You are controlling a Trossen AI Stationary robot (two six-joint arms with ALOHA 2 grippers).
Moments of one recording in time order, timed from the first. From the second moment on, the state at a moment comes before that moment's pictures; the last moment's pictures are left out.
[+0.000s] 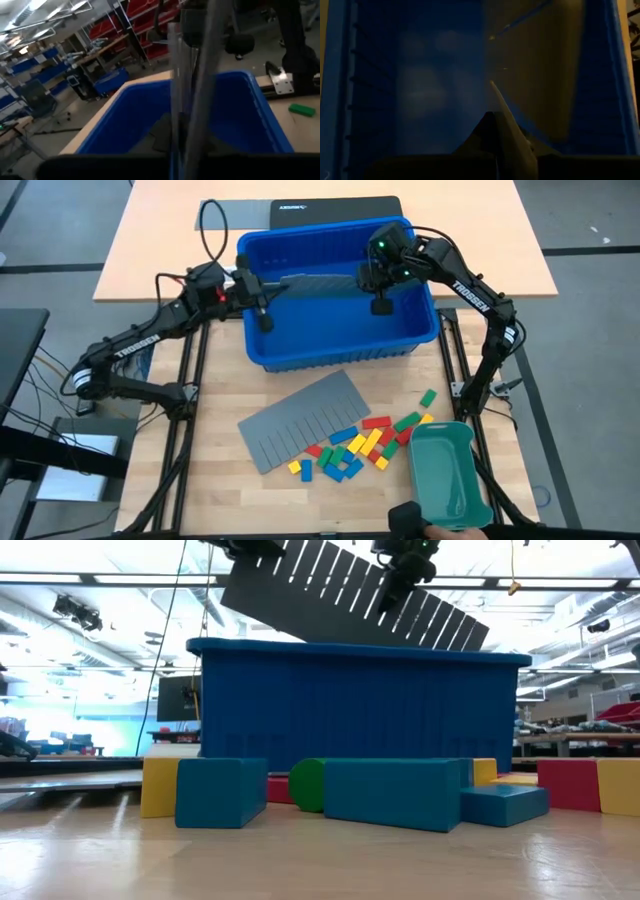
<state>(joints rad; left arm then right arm) 0.51 1.22 1.21 -0.10 0.08 0.44 -0.61 1.75 2.10 -1.21 -0.01 -0.80</state>
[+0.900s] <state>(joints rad) 0.53 1.13 1.19 0.15 0.04 0.38 -0.70 1.30 1.79 -0.78 -0.46 -0.49</state>
